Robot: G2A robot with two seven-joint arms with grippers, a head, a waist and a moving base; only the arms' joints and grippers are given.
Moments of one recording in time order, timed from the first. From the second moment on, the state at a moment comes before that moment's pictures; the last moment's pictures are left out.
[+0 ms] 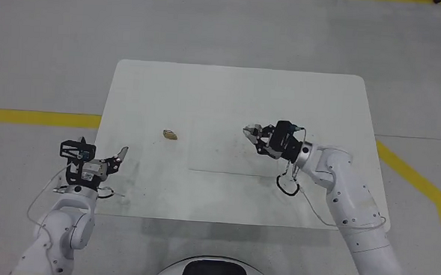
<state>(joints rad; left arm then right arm) 1.73 -1.15 -1.60 -1.80 1.33 0.00 0.00 -1.09 -1.13 1.22 -1.42 -1.35 -0.89 -0.15</state>
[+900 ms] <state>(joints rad) 1.73 -1.15 -1.48 -1.96 0.99 -0.51 -0.07 -1.01 -1.17 1.10 -1.26 -1.06 -1.01 -0.33</state>
